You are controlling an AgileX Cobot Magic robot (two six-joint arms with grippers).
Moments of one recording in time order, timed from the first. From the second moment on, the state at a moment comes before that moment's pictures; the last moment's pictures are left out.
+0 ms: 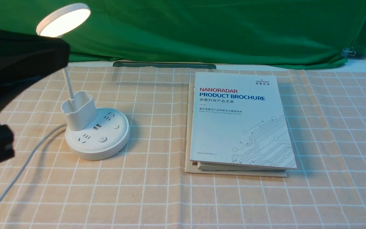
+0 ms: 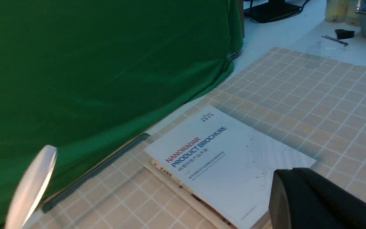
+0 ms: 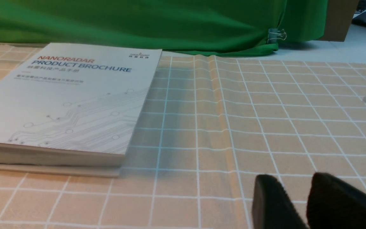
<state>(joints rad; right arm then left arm) 0.00 0.00 0.01 0.14 0.24 -0.15 -0.47 0.71 -1.01 -0.38 0.64 0.61</state>
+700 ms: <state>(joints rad) 0.00 0.00 0.01 0.14 0.24 -0.15 -0.09 0.01 -0.13 0.13 -0.08 -0.01</state>
